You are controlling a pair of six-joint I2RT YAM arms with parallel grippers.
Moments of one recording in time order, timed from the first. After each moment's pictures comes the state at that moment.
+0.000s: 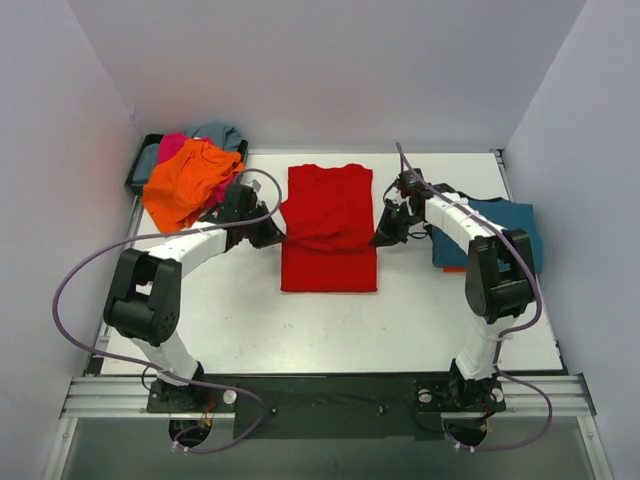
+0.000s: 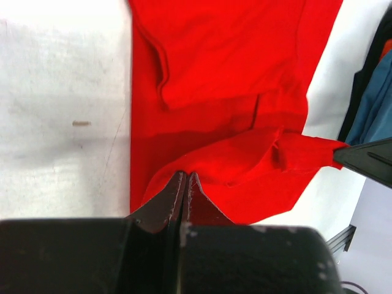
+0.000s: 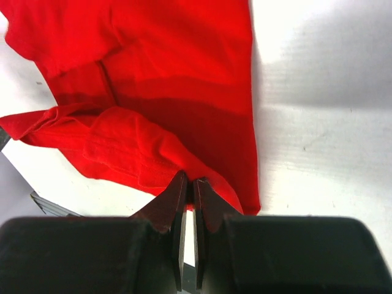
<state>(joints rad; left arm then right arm) -0.33 1.69 1.06 -0.18 0.28 -0.74 0.26 1.84 1.31 -0.66 -0.34 0.60</state>
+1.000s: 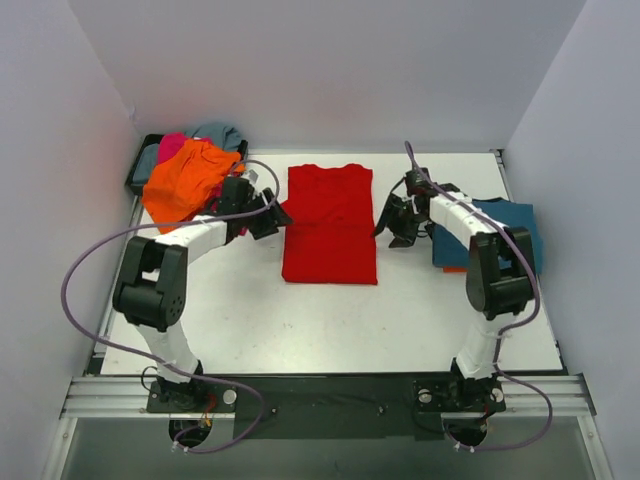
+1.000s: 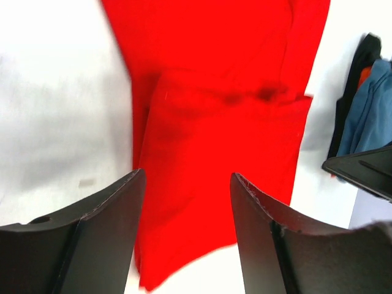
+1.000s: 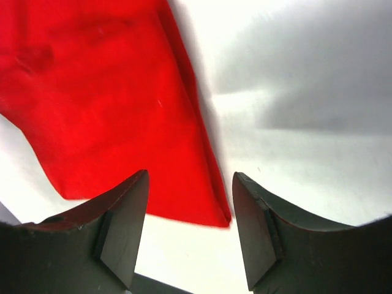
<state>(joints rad) -0.28 1.85 1.18 -0.05 0.32 -0.73 0.22 1.94 1.40 -0.63 -0.25 0.62</state>
